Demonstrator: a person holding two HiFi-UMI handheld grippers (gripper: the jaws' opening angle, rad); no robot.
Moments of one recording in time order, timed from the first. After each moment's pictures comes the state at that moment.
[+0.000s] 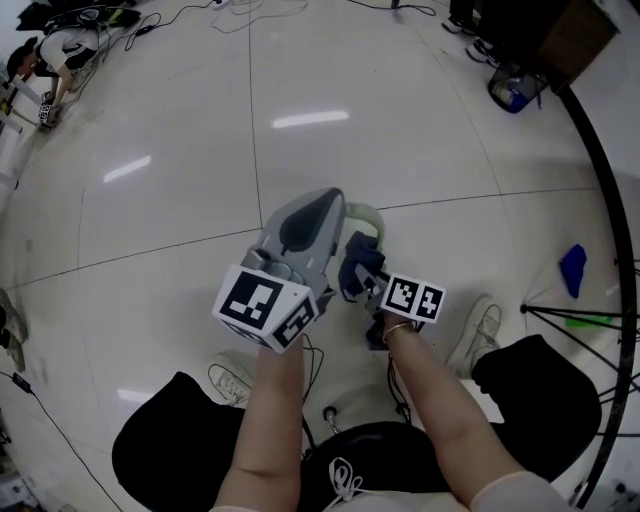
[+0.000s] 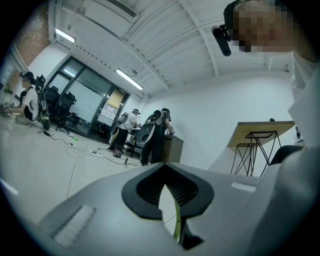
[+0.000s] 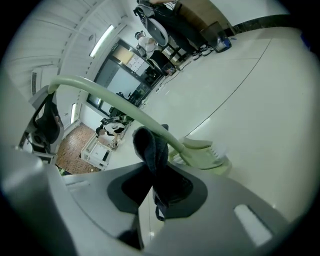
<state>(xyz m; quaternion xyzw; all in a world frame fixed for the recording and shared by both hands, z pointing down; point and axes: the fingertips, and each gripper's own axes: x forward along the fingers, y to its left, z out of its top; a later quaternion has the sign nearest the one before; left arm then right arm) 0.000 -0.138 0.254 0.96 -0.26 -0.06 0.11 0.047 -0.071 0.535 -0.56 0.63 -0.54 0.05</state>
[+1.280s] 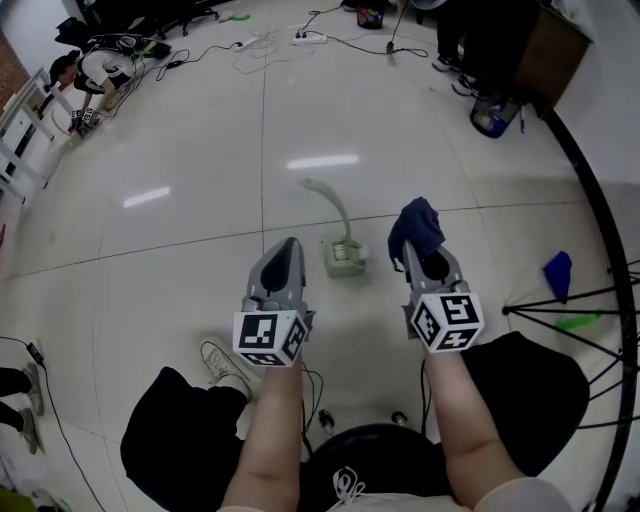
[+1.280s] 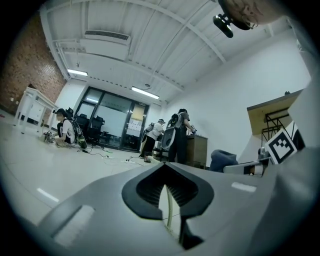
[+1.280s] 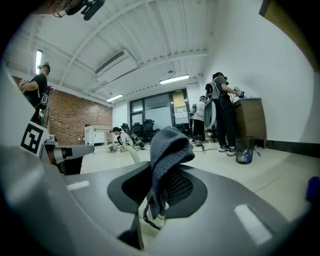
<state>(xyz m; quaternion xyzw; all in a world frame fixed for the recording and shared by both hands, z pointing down) -0.057 -0.021 0.279 0.90 -0.44 -0.05 0.06 0.145 0.022 0.302 -0.66 0.75 -0.08 -0.01</state>
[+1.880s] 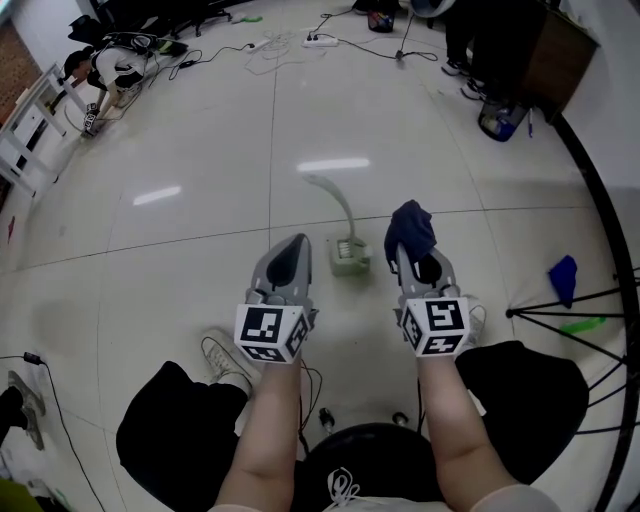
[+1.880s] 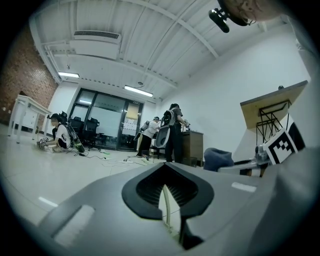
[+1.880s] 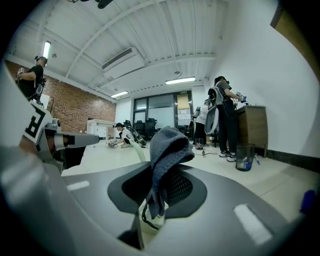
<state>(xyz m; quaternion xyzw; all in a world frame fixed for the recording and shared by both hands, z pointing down) -0.046 -0.004 0.268 0.91 -0.42 -0.02 0.04 0.127 0.033 0.300 -0.66 0.75 -0.05 -0.05</state>
